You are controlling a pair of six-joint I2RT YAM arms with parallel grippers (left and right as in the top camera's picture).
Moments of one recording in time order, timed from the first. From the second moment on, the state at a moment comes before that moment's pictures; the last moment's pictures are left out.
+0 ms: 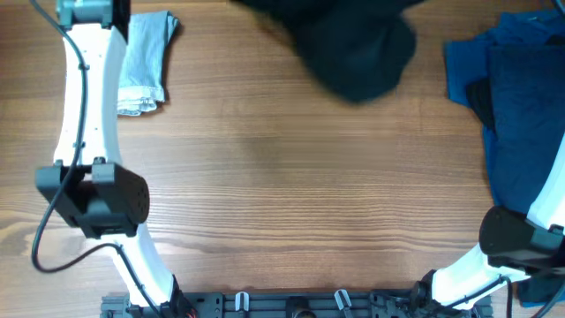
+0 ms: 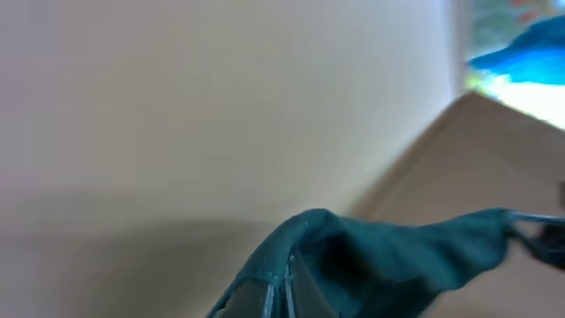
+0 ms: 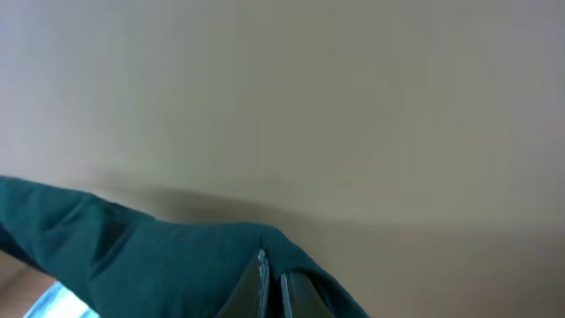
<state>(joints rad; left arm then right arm) 0.03 2.06 2.20 0.09 0.84 -0.67 -0.27 1.83 2.32 -0.60 -0.61 0.11</state>
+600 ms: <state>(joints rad) 0.01 2.16 2.23 -1.26 0.49 -0.26 -0.27 1.85 1.80 -1.21 -0.60 -0.17</state>
